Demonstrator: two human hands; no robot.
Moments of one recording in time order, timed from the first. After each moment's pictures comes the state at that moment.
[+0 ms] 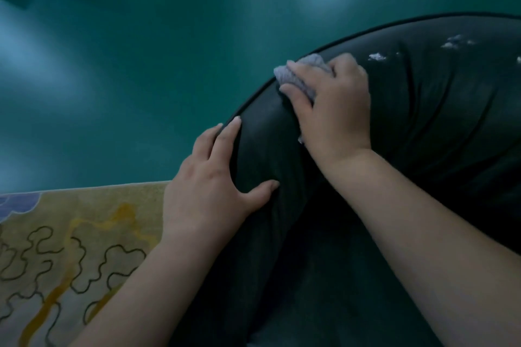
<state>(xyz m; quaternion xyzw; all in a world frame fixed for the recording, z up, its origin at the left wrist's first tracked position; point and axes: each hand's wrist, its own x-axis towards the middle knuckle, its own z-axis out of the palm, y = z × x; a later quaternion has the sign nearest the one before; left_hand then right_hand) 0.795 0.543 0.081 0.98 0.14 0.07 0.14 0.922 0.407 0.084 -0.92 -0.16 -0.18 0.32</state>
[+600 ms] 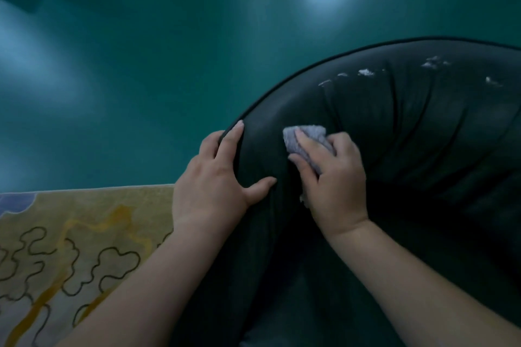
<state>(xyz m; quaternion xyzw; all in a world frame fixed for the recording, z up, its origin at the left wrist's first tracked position) 0.794 0.541 0.076 0.98 0.15 0.08 0.12 0.852 0.376 0.058 -0.90 -0.19 -0.15 0.36</state>
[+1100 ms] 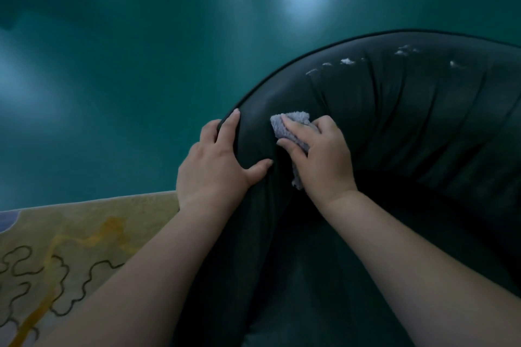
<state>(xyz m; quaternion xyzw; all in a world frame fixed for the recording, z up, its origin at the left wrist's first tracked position) 0.795 0.544 0.070 0.98 0.15 0.08 0.12 0.849 0.384 0.064 -0.91 -0.15 -0.10 0.38</state>
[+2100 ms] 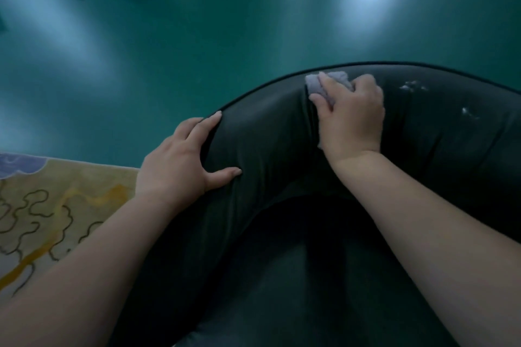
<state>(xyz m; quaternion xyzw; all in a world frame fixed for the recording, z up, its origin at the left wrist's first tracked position) 0.795 0.535 0.084 0.97 0.20 0.05 0.11 0.959 0.340 0.091 -0.93 -0.17 -0.16 0.27</state>
